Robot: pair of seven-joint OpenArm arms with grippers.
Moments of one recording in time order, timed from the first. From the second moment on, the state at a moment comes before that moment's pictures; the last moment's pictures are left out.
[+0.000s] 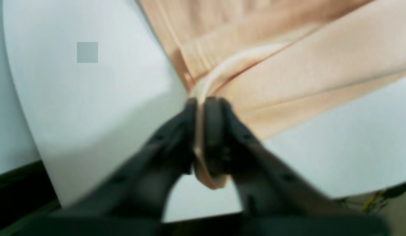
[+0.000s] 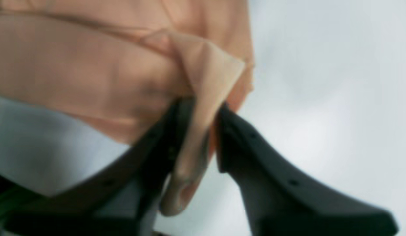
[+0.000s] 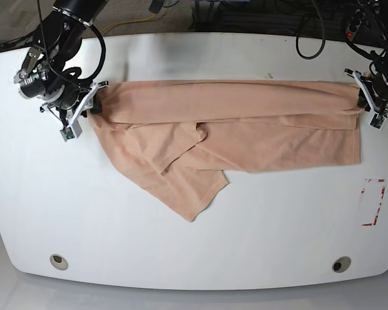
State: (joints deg) left arm 17.7 -23.5 -35.0 110.0 -22.4 -43.2 63.4; right arm -5.9 6.0 32.3 107.6 29.7 41.0 -83.2
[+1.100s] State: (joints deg) left arm 27.3 -25.1 -35.1 109.9 -22.2 -43.1 62.9; right arm -15.7 9.5 36.2 108.0 35.2 41.0 -83.4
